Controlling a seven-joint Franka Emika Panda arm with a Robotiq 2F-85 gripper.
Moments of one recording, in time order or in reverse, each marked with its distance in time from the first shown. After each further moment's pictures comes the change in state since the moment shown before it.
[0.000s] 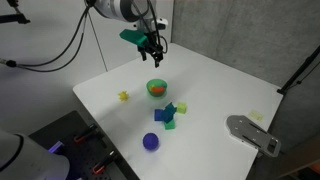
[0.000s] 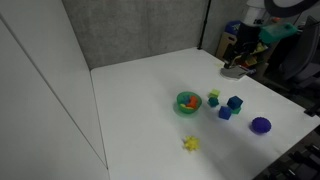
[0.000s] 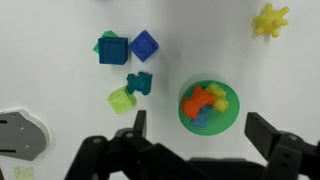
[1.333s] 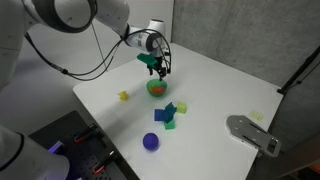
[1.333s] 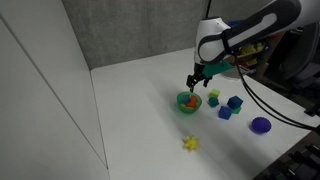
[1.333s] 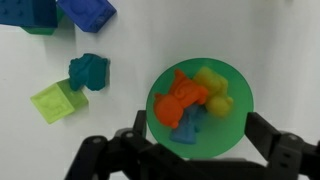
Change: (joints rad) arm 0.096 0.631 -0.014 0.501 0.000 0.019 0.096
